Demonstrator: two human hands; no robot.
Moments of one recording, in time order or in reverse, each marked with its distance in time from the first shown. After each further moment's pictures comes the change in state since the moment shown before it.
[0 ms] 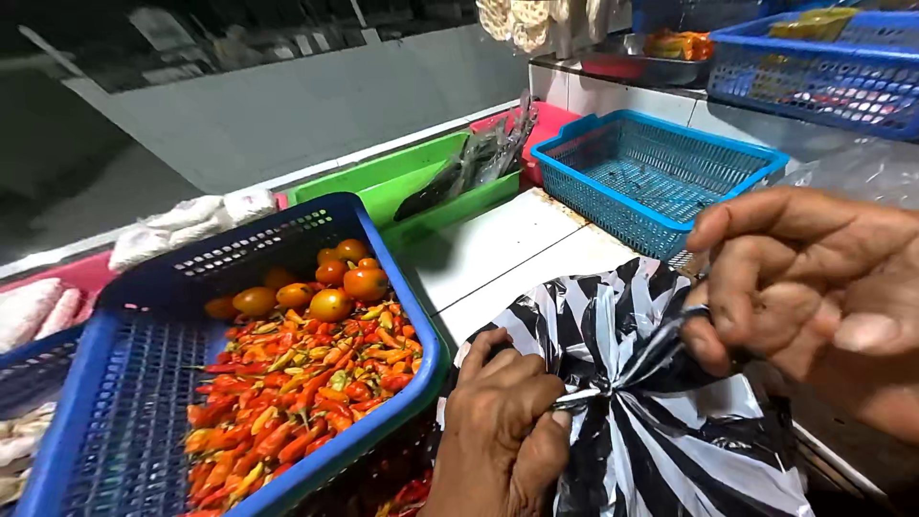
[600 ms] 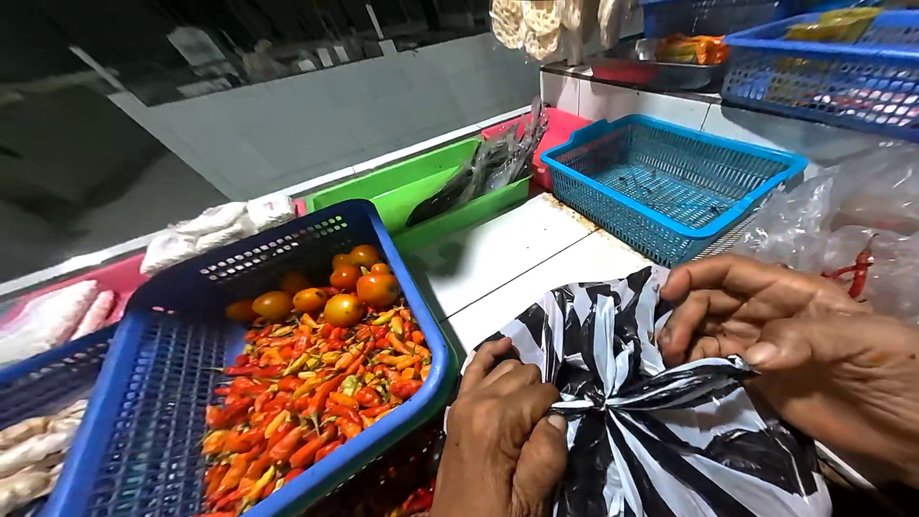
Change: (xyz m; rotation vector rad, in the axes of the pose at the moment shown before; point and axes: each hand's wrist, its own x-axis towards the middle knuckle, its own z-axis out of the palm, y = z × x) left_hand 0.001 0.002 -0.002 0.021 0.008 -0.063; right_hand 0.044 0.093 -0.057 0.186 -0.358 -0.334
